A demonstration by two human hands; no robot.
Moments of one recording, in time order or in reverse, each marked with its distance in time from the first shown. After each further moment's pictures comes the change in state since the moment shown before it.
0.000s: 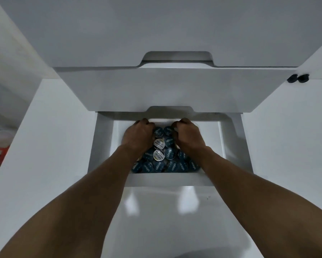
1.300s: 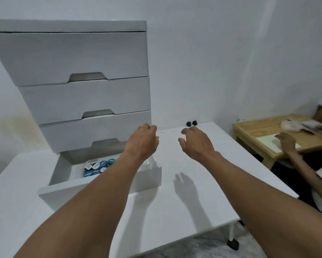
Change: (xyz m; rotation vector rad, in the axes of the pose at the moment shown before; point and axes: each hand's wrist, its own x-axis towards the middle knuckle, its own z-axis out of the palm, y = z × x) left_hand -0.181 0.301 -0.111 0.064 0.472 0.355; right_hand -0.313 0.086 -0.232 -0.239 0.514 0.111
